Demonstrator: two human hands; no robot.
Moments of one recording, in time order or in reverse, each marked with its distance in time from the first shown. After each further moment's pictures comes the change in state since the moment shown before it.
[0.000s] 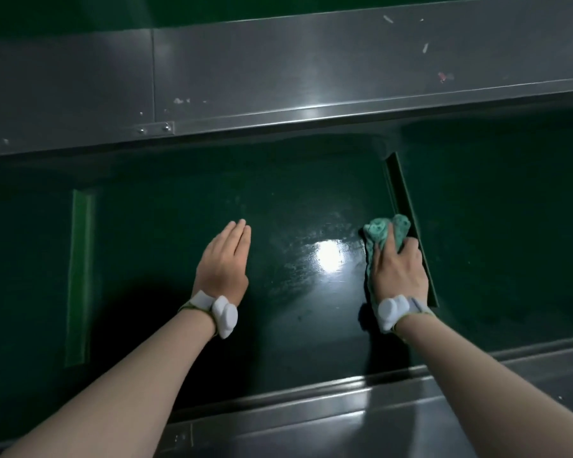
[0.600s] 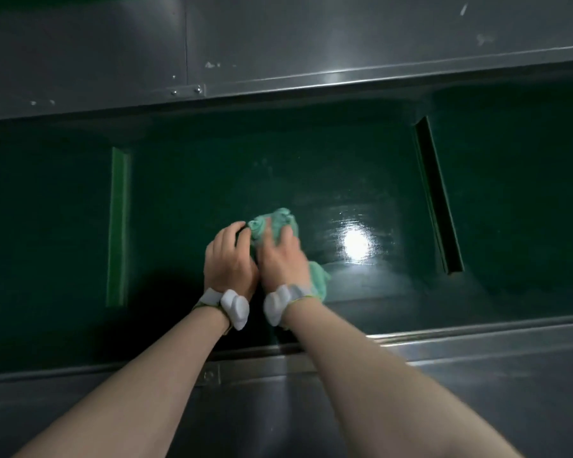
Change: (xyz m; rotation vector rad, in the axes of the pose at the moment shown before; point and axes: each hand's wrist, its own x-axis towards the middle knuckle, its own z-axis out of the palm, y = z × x) left_hand -0.079 -0.005 0.000 -0.157 0.118 -0.300; right_hand -0.108 -0.198 0.052 0.155 -0.237 -0.367
